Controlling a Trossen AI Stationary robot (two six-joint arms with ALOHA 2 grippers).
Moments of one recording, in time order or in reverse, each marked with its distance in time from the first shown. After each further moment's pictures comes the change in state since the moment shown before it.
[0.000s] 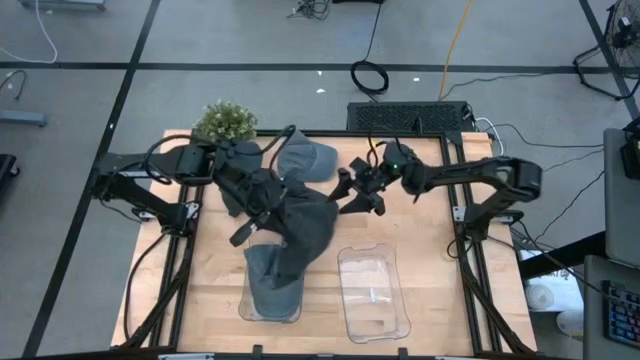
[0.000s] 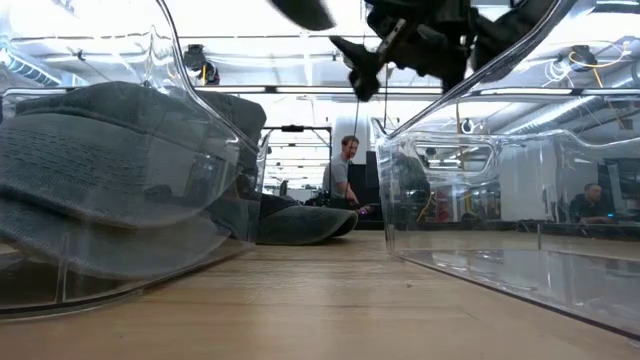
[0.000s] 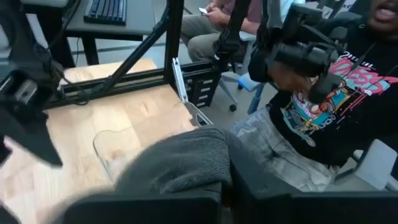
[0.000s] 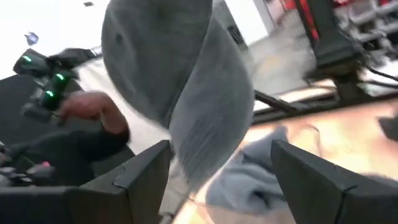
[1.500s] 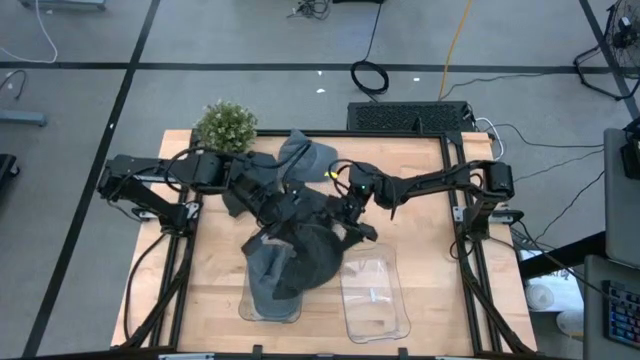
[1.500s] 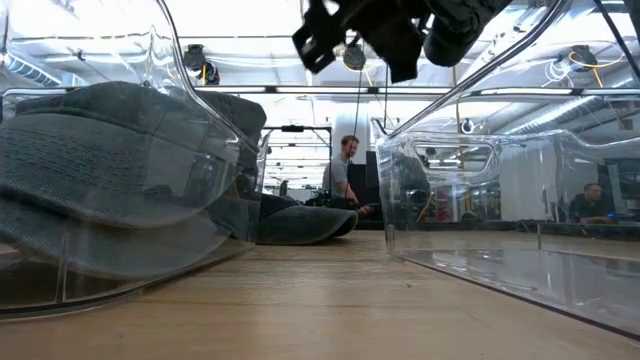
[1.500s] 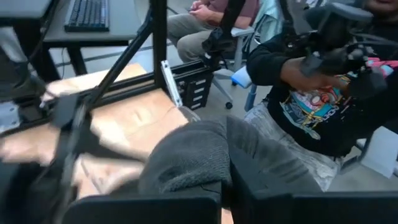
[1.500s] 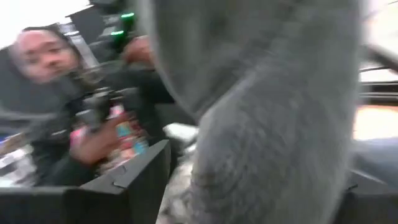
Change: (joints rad) left arm -0.031 0.072 -0.002 0.077 0.014 0.065; right arm 0.212 0.214 0.274 -0.151 -0.263 -0.163
